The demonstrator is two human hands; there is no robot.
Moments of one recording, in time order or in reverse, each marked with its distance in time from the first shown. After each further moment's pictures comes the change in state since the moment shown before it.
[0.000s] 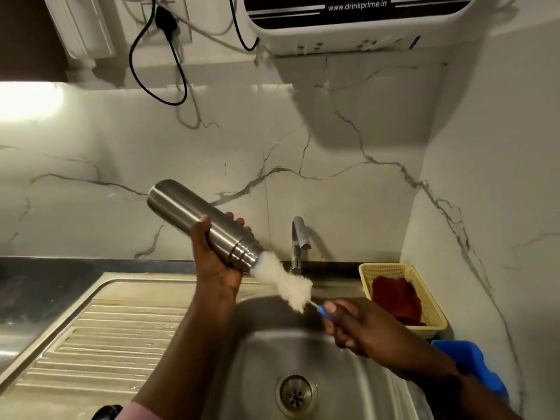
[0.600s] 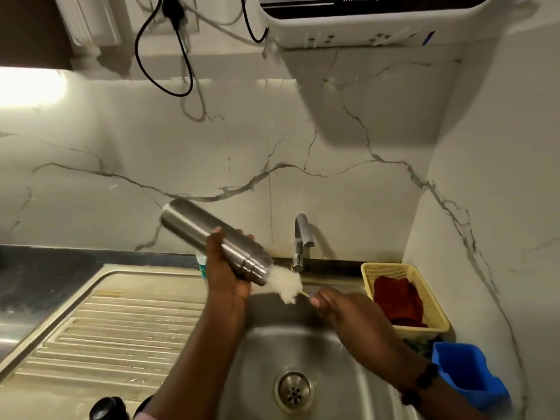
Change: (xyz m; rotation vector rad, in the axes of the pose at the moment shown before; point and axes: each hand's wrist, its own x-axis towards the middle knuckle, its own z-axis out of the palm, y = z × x) left_hand -0.011 -0.023 -0.014 0.074 0.268 -0.061; right_hand 0.028 0.007 0.021 -0.764 0.223 -0.096
